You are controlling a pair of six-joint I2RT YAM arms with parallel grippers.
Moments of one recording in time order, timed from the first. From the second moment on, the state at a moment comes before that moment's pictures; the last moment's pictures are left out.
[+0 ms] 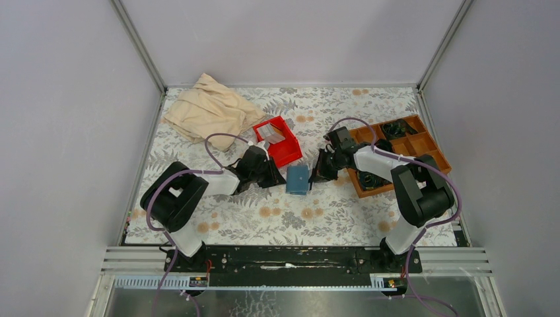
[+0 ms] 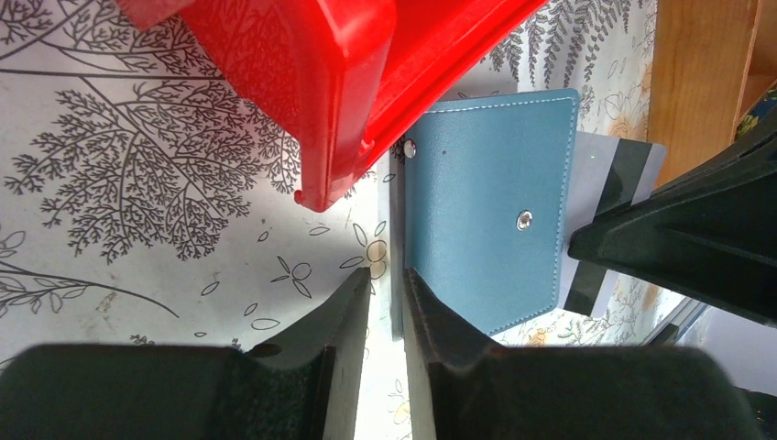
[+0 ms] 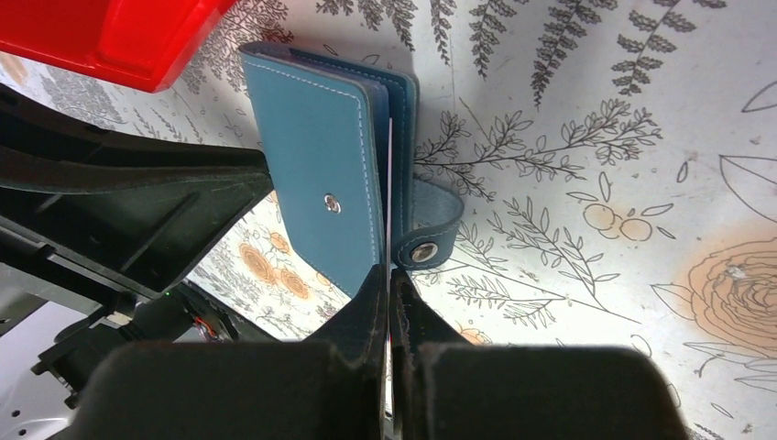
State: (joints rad) left arm -0.59 1.70 0.68 0.24 0.22 -0.82; right arm 0.45 1.70 0.95 -0.34 -0.43 0.68
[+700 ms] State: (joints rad) left arm -0.59 1.71 0.68 0.24 0.22 -0.82; right arm 0.45 1.70 1.00 -0.40 -0.41 0.64
